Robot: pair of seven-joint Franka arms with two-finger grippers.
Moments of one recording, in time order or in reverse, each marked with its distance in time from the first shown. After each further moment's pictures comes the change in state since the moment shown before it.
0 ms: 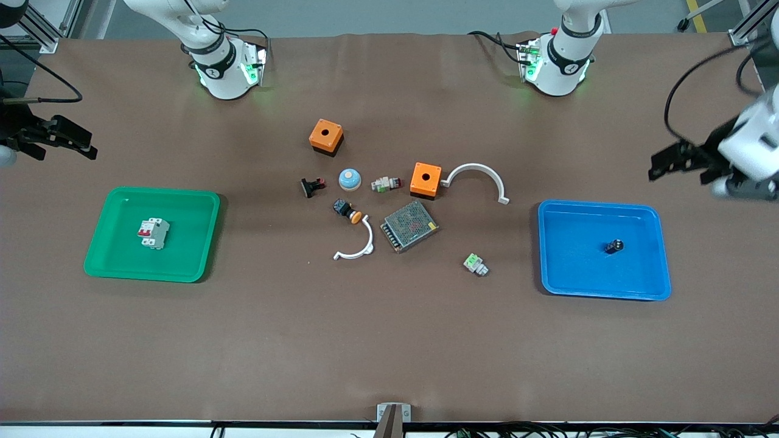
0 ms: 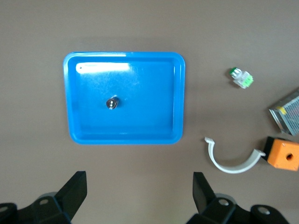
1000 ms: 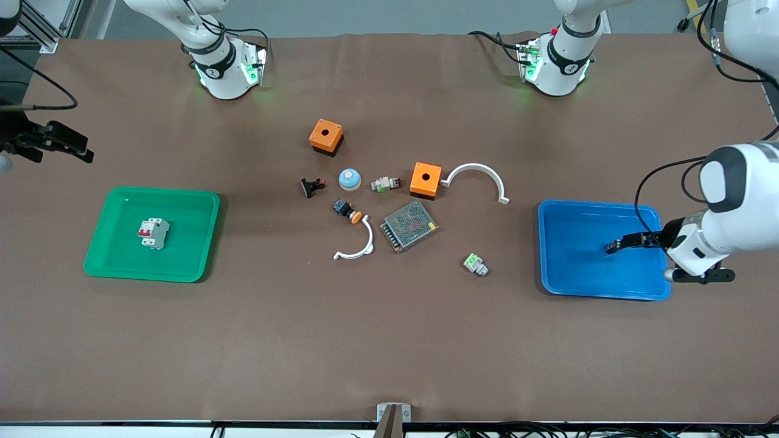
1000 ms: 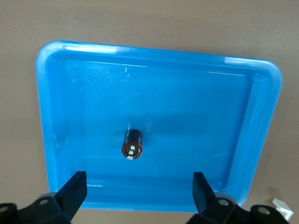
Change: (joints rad) left arm 0.100 0.357 0.003 -0.123 0.080 0.378 0.009; right arm -0.019 0.049 -0.012 0.027 0.000 -0.014 0.000
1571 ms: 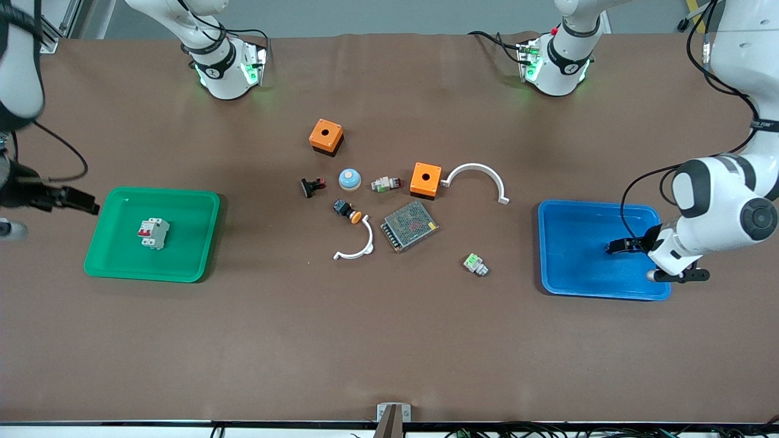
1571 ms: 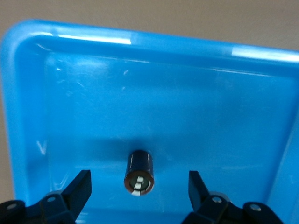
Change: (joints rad) left arm 0.025 0.078 0.004 -0.114 0.019 0.219 0.000; right arm -0.059 0.253 -0.002 0.026 -0.004 0.217 -0.001
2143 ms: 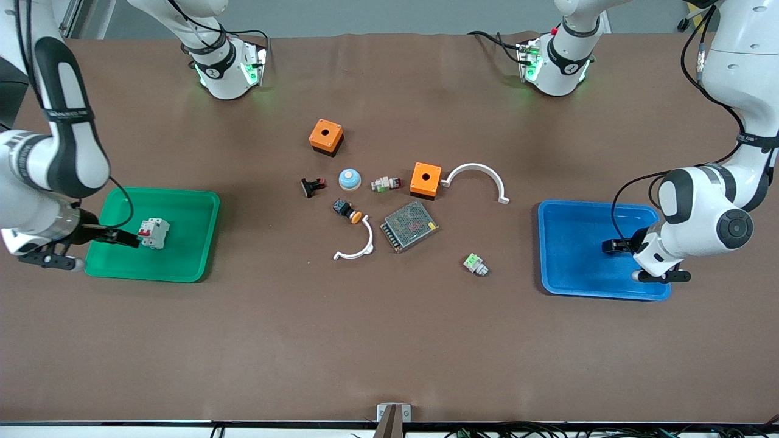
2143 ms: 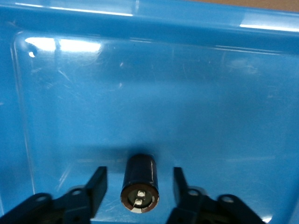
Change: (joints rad) left arm 0.001 0.050 0.000 -0.001 0.037 0.012 -0.003; right arm -0.066 0.139 0.002 -0.311 0.052 0.481 -0.010
